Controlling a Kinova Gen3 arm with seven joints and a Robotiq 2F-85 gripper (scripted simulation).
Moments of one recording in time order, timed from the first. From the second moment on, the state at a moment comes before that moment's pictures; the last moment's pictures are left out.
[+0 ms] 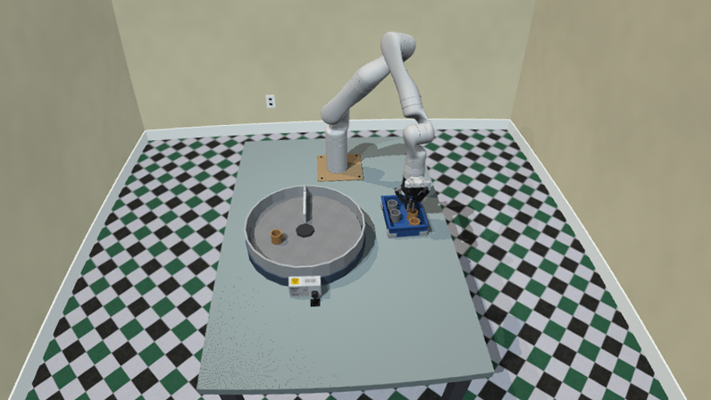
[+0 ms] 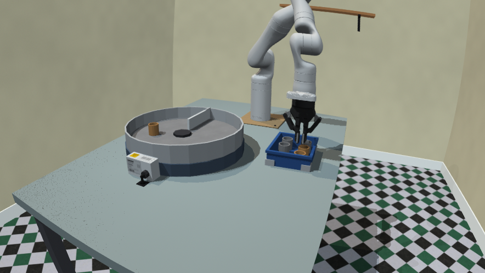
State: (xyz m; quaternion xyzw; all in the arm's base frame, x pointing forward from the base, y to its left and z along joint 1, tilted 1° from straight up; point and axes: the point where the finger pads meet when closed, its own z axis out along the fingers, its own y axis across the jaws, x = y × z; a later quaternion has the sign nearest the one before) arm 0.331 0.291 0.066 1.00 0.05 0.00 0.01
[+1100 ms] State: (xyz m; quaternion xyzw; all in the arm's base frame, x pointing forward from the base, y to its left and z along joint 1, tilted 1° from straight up) arm 0.330 0.290 0.066 1.00 0.05 0.00 0.01
